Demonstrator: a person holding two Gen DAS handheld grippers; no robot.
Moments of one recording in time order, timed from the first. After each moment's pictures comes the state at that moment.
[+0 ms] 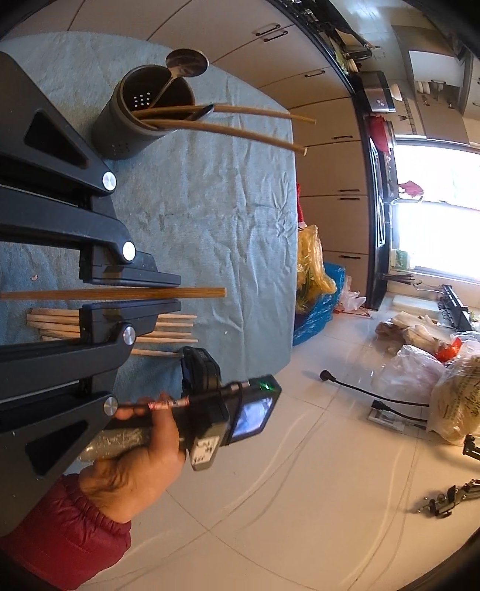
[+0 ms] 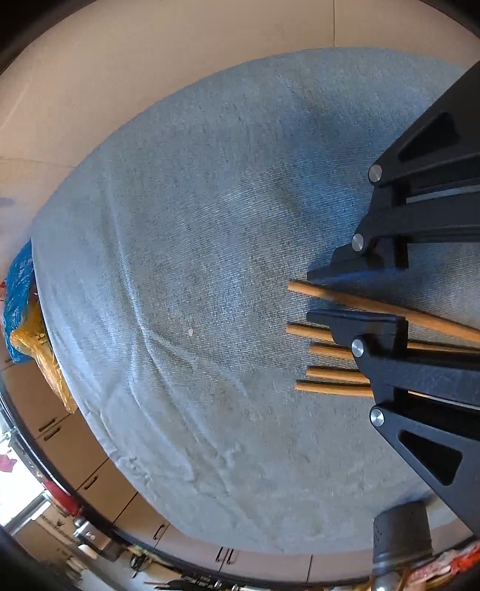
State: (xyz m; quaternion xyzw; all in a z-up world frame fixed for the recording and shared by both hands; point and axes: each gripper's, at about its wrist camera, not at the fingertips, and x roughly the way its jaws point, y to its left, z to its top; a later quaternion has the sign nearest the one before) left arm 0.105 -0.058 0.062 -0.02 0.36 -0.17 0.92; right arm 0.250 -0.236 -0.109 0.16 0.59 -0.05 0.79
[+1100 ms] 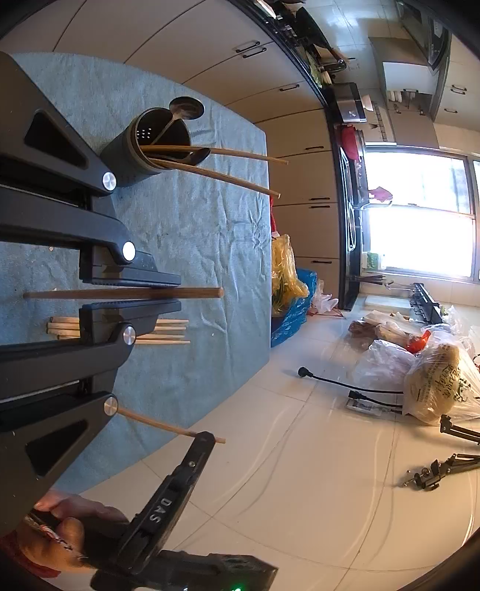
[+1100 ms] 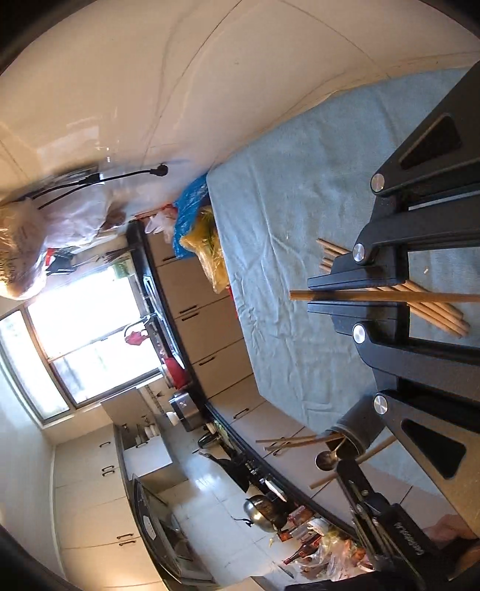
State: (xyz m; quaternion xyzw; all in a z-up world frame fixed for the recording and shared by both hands) left arm 0.048 -0.040 0.090 -0.01 0.31 -0.16 0.94; right arm 0.027 -0.215 0.030 0.17 0.26 0.08 0.95
